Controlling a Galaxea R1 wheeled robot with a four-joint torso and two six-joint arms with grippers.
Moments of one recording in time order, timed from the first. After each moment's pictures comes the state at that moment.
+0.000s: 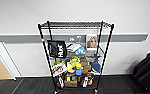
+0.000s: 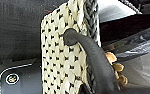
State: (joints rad) left arm 0.95 2.47 -1.87 -0.34 0.33 0.01; right arm -1.02 2.51 -1.80 0.29 -0.05 0.15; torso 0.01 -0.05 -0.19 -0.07
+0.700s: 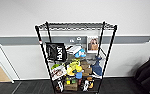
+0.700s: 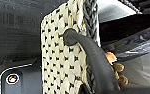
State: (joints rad) left arm 0.95 2.47 -1.86 -0.34 0.33 0.01; right arm -1.02 2.50 -1.79 0.29 -0.05 0.15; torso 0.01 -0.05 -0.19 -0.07
